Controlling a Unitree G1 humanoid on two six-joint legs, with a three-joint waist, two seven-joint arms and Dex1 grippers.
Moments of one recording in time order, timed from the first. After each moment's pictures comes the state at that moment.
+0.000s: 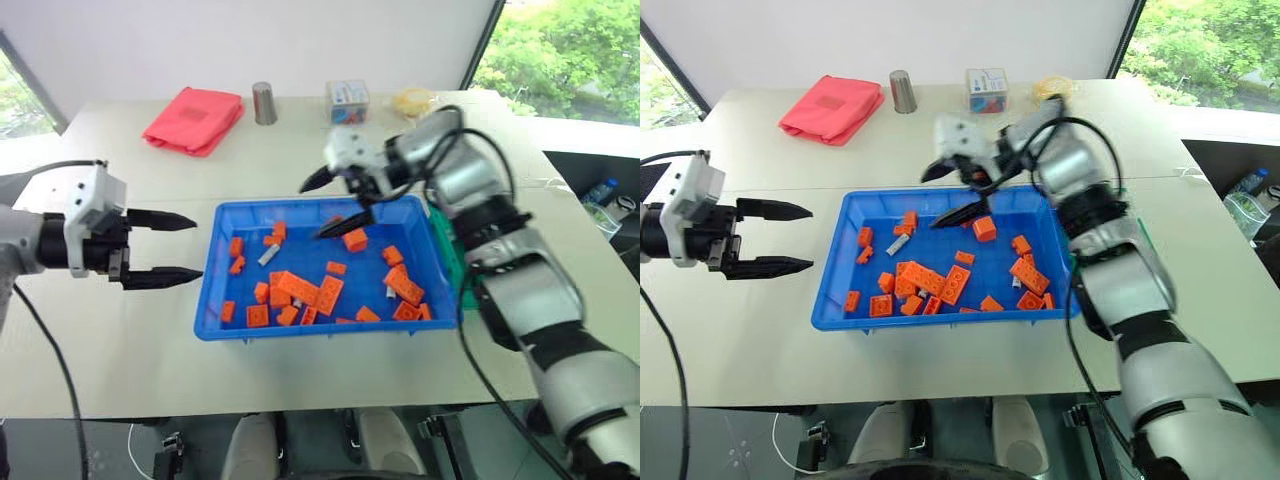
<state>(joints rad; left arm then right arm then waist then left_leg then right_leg) -0.33 1.09 0.22 -0.09 -0.60 0.50 -1.40 -1.27 -0.29 0.38 0.84 -0.02 0.04 1.45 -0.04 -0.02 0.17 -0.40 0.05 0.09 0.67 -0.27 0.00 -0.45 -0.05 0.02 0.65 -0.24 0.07</state>
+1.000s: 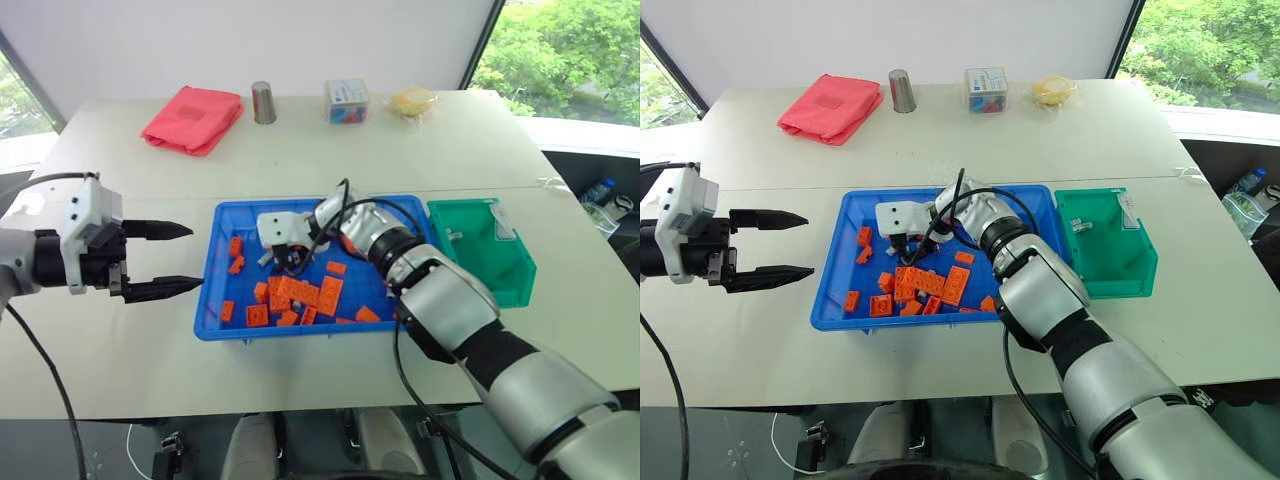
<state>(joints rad) -0.20 1.08 0.33 -0.21 -0.64 0.56 -1.30 -1.30 0.00 0.44 1.32 -0.31 -0.27 1.11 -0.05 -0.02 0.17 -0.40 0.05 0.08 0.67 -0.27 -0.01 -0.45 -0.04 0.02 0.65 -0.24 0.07</state>
